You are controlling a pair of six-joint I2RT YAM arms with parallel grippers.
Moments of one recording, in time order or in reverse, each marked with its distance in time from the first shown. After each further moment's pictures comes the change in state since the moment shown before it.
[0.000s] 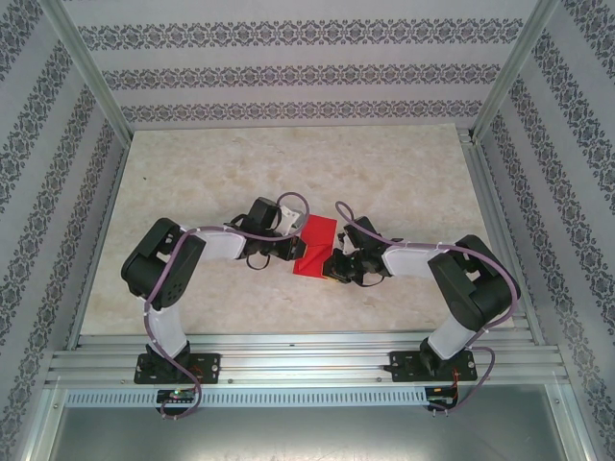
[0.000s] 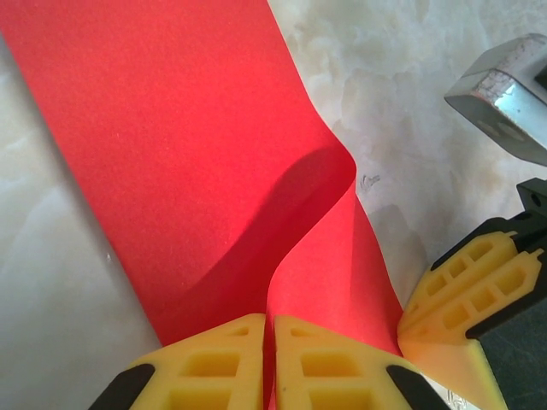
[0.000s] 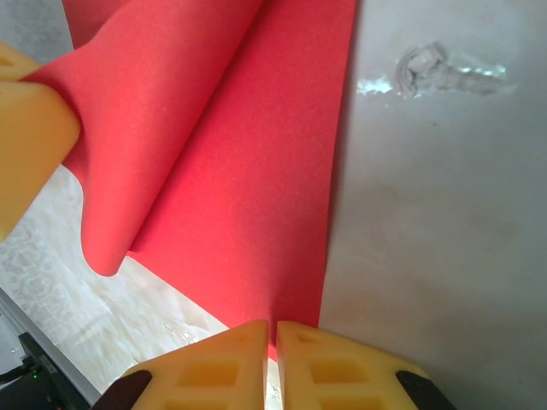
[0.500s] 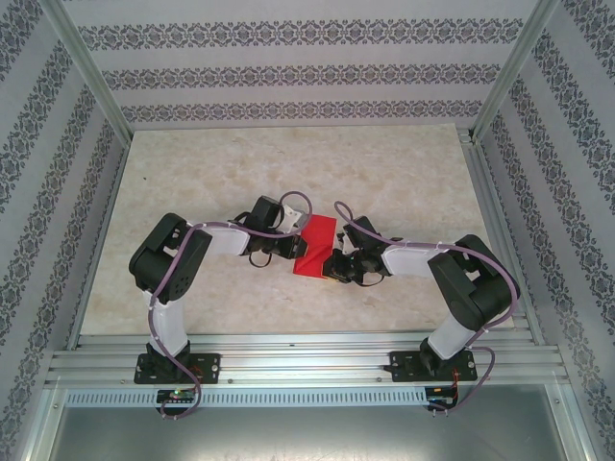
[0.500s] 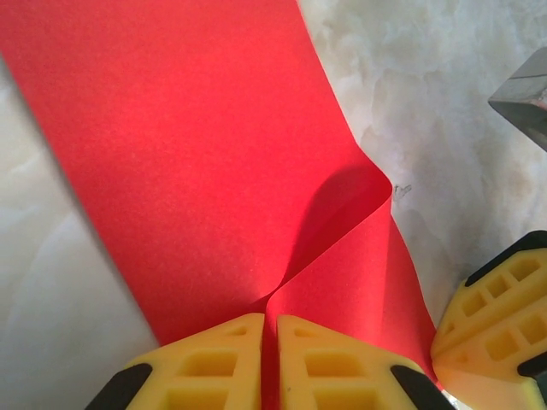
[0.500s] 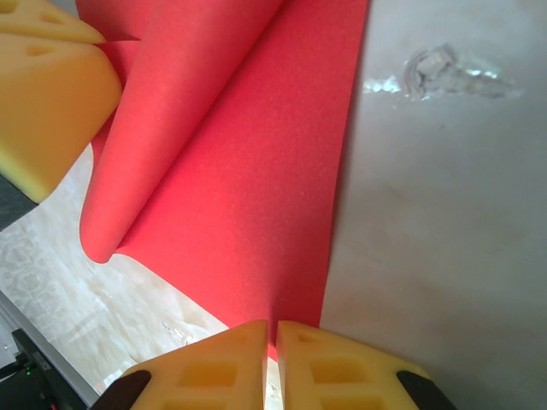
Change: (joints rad) left arm 0.008 0.061 0.048 -0.019 -0.001 0.025; right arm 0.000 0.002 0.008 -0.014 0.000 -0.020
